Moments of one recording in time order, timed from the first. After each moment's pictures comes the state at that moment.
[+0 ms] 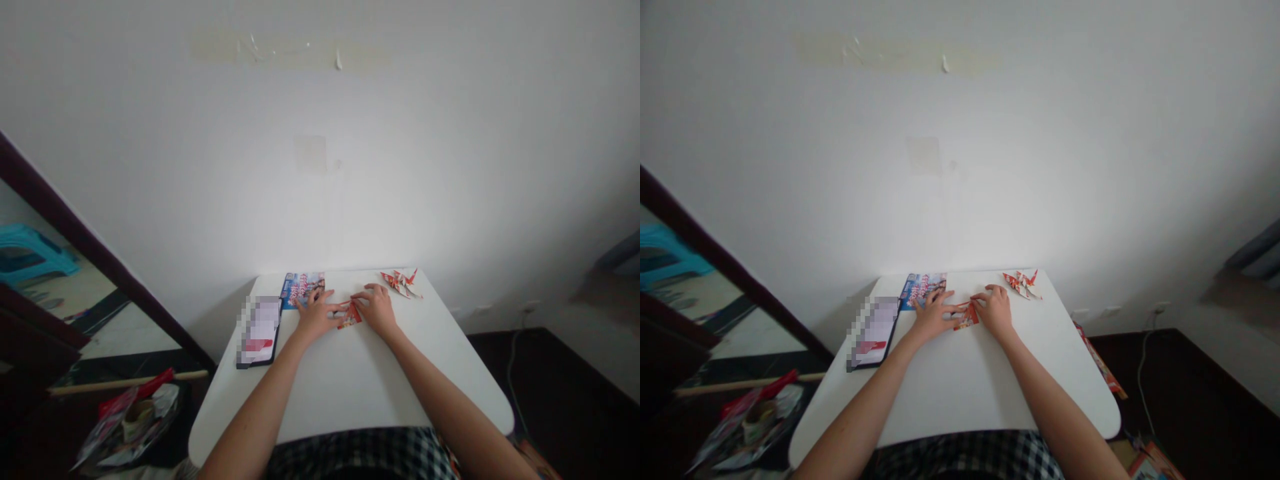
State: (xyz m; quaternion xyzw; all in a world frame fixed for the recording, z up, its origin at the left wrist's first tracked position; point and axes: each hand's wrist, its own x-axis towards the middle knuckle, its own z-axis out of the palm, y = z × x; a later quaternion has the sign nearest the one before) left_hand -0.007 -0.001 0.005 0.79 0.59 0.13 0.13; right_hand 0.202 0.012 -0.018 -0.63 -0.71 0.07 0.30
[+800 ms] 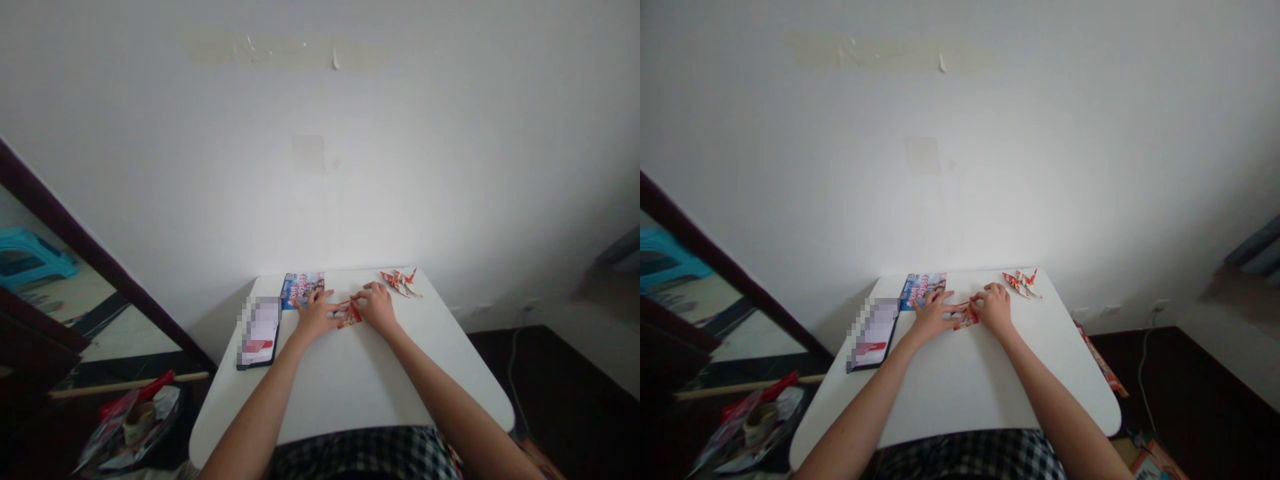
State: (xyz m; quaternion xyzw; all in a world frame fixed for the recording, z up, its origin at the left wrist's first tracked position) left_hand -0.008 -0.002 0.011 0.79 0.59 0.12 0.14; right_hand 0.199 0.011 -0.006 -0.64 -0.72 0.07 0.27
